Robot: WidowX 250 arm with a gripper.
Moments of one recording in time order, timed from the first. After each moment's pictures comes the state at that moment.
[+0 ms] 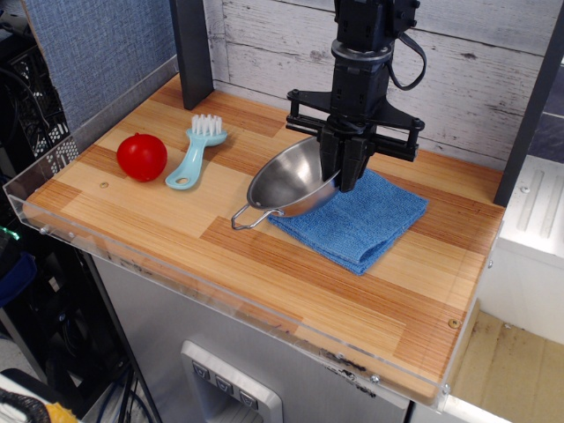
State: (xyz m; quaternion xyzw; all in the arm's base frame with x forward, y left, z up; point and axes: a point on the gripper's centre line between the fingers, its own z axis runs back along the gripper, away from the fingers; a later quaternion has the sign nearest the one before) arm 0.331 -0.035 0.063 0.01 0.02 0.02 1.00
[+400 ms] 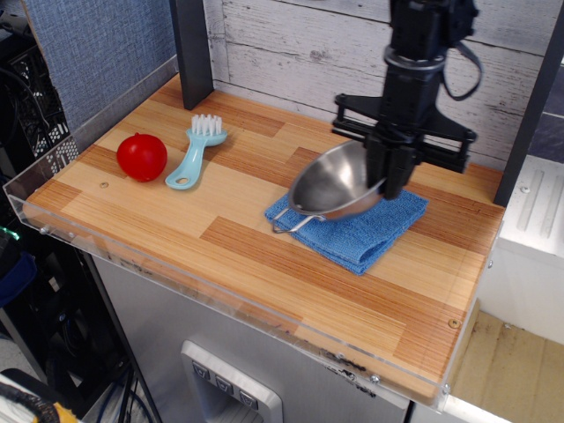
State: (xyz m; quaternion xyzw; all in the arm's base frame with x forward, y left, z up) arm 0.337 -0.072 0.064 0.01 0.01 -0.02 1.00
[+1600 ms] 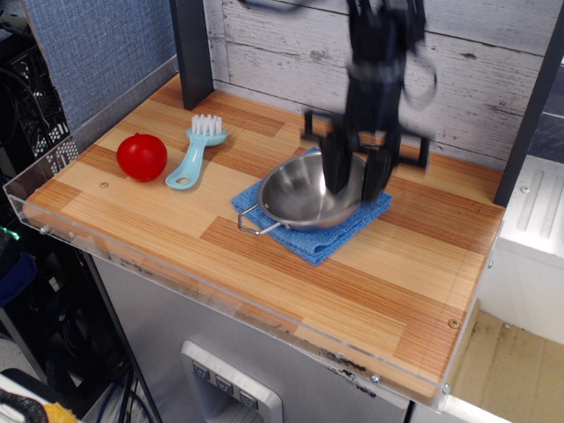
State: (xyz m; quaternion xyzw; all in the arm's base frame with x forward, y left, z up) arm 0.335 -0.036 0.067 -0.03 0.03 0.02 1.00
